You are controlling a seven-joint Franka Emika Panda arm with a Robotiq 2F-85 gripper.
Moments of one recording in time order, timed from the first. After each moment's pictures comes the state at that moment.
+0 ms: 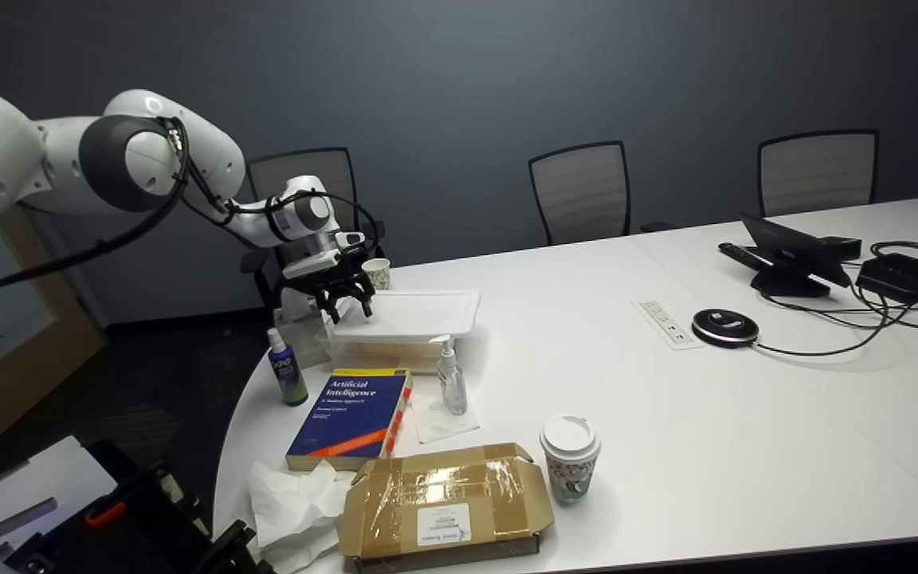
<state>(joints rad) 0.35 1.11 -0.01 -1.15 -0.30 2.02 0.16</state>
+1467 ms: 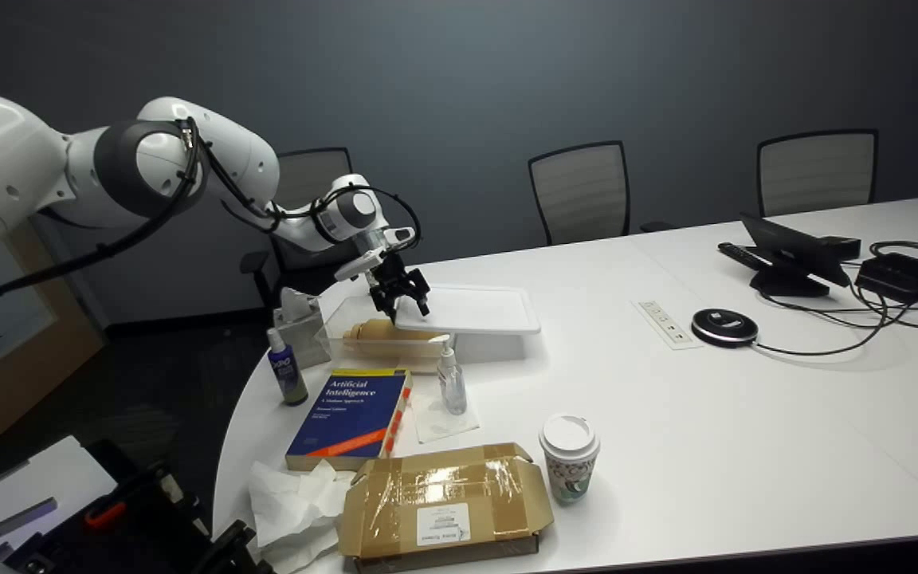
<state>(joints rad) 0.28 1.15 -0.17 -1.07 -0.33 2.01 0.23</state>
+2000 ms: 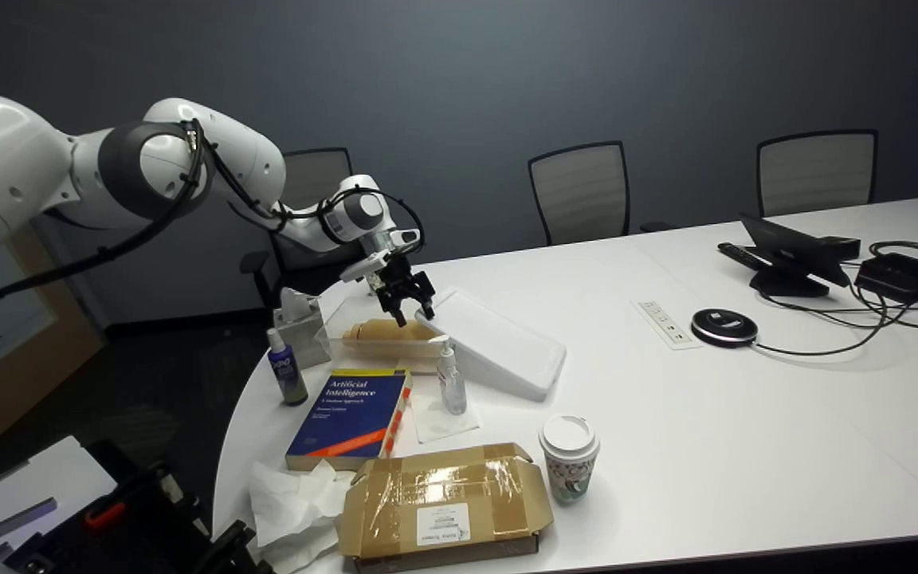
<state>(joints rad) 0.25 1.16 -0.16 -1.06 -0.31 2.01 0.26</state>
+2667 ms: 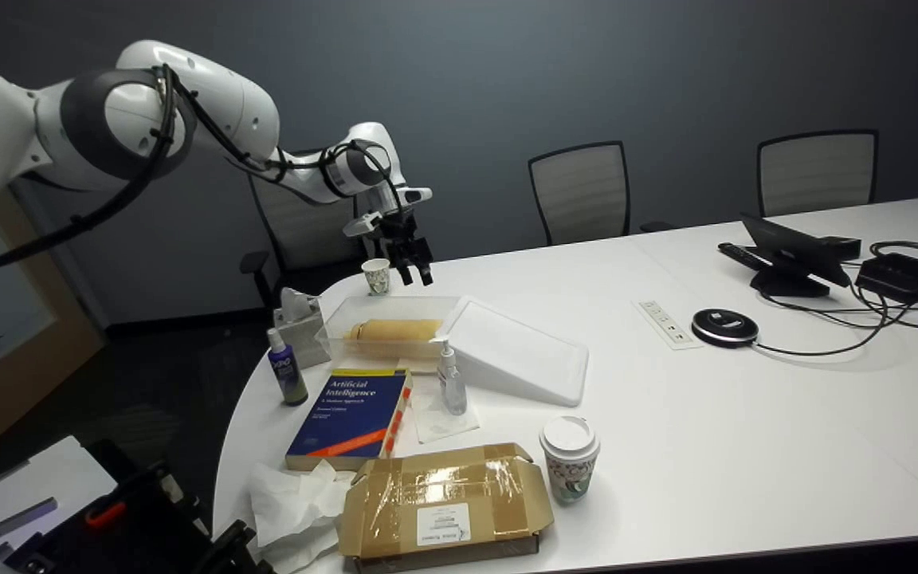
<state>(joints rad) 0.21 1.00 -0.16 -1.10 -0.19 1.96 0.50</state>
